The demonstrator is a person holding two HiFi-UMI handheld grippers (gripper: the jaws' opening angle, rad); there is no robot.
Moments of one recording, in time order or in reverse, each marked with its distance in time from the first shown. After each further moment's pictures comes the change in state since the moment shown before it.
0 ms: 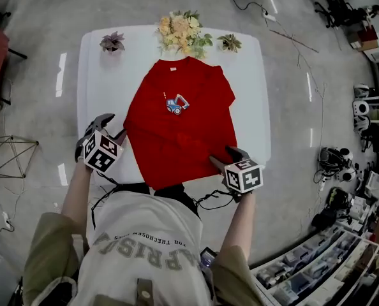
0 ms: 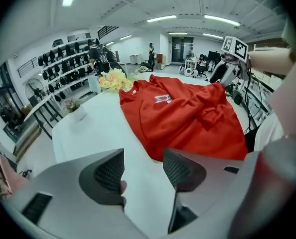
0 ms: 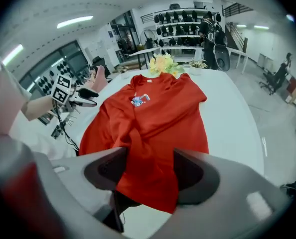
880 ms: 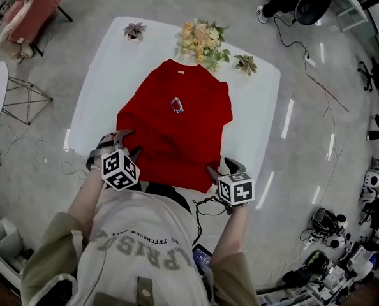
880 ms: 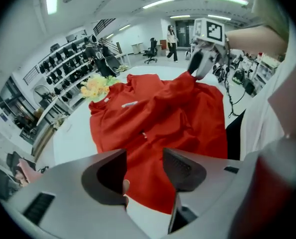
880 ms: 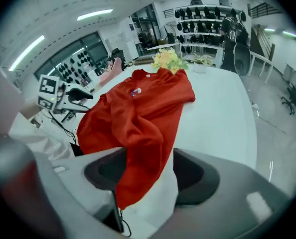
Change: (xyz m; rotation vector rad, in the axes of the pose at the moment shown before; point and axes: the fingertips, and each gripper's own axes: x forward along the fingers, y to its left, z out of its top) left arm 0.009 -0.143 0.055 0.028 0.144 0.147; right arm -0.001 -0.090 -0.004 -0.216 0.056 0.140
